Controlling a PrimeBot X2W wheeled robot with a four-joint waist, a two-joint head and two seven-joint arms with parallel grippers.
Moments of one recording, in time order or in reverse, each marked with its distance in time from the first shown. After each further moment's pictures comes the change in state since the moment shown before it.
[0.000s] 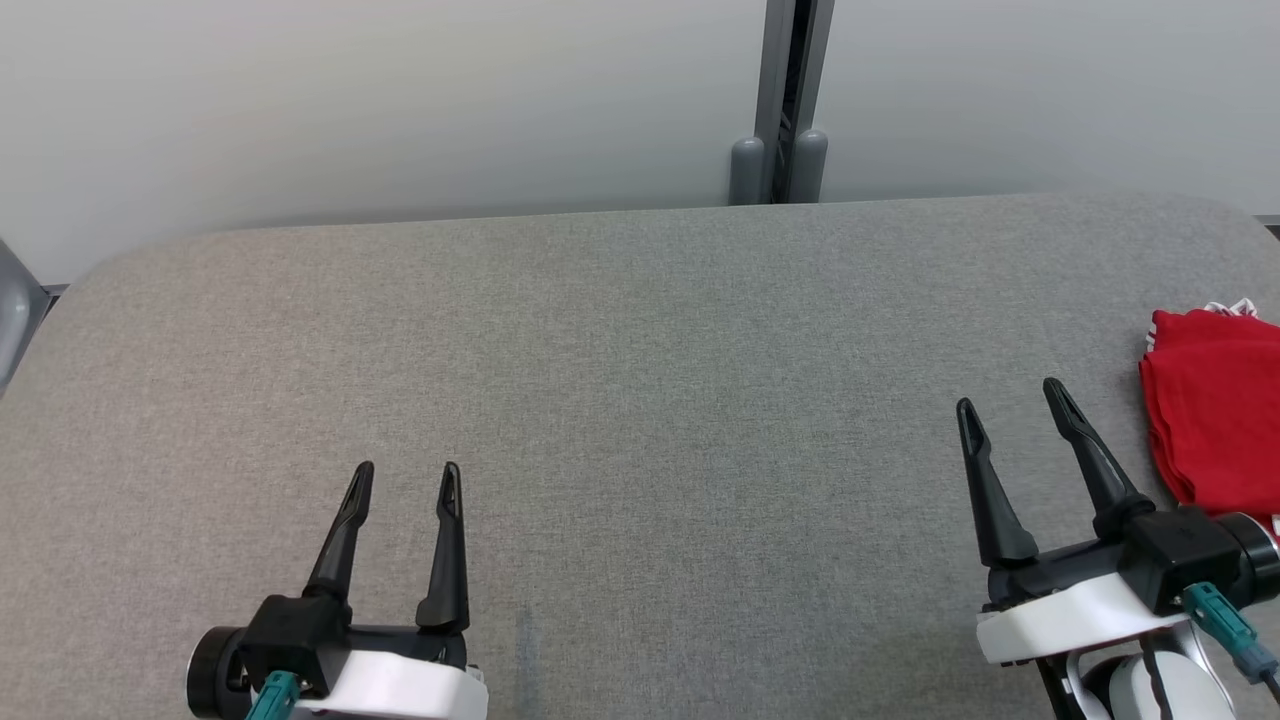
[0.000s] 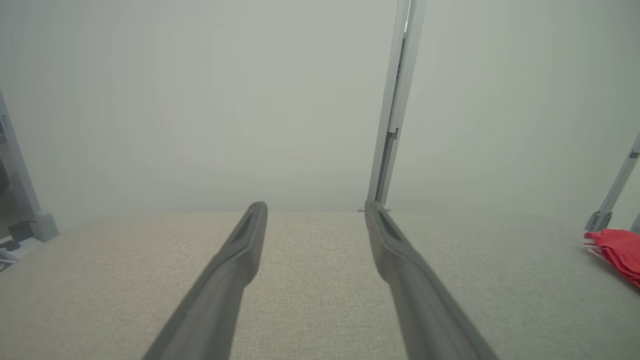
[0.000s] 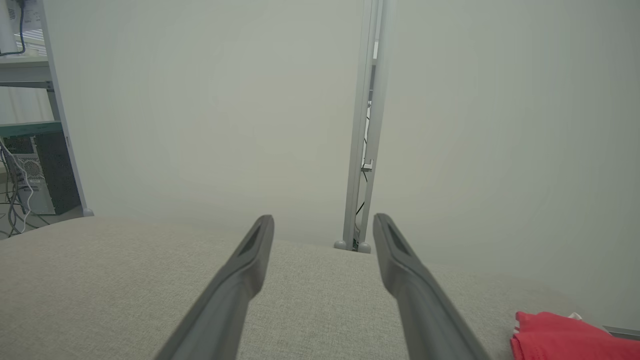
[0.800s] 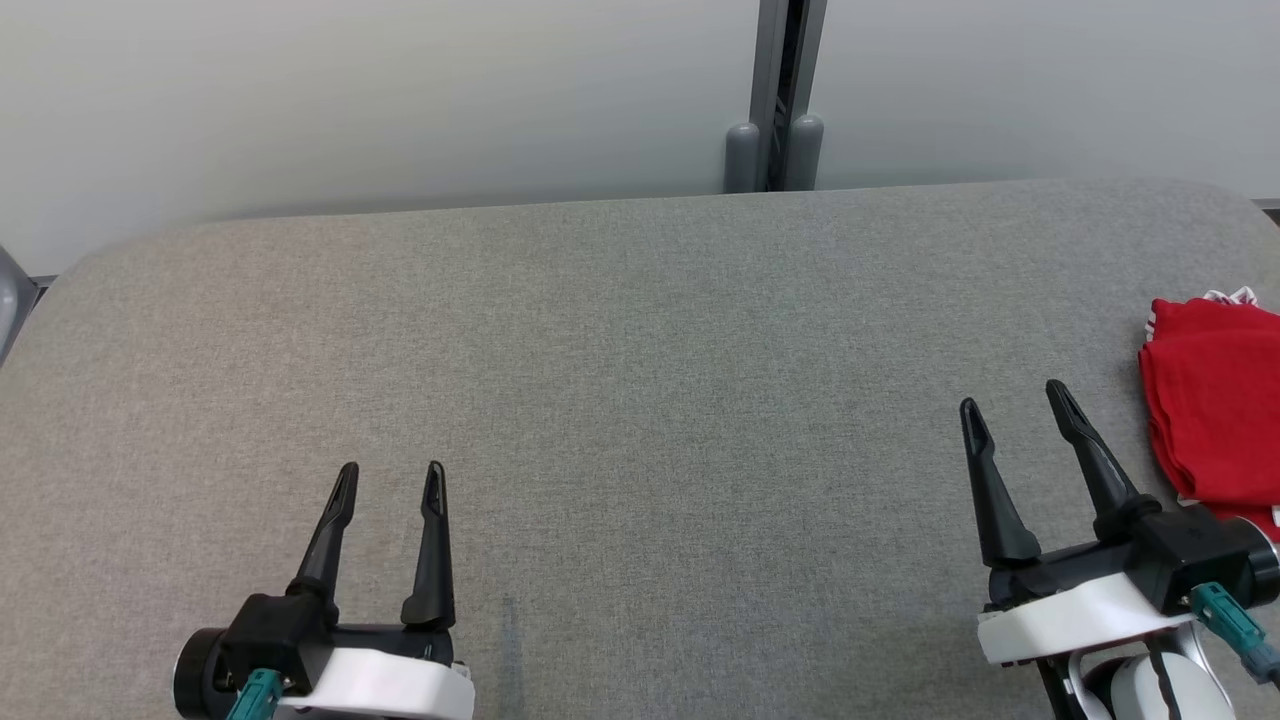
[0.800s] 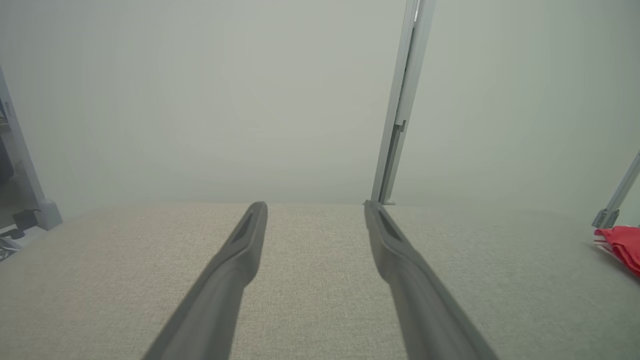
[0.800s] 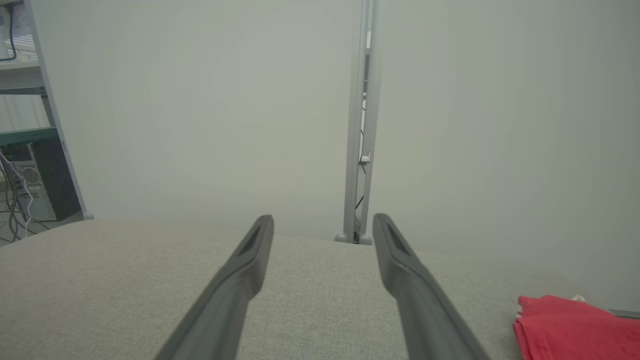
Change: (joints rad) left arm 0.000 0.000 0.026 0.012 -0.003 -0.013 0.000; right arm 0.002 0.000 -0.001 0.001 0.035 0.000 0.000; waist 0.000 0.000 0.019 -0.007
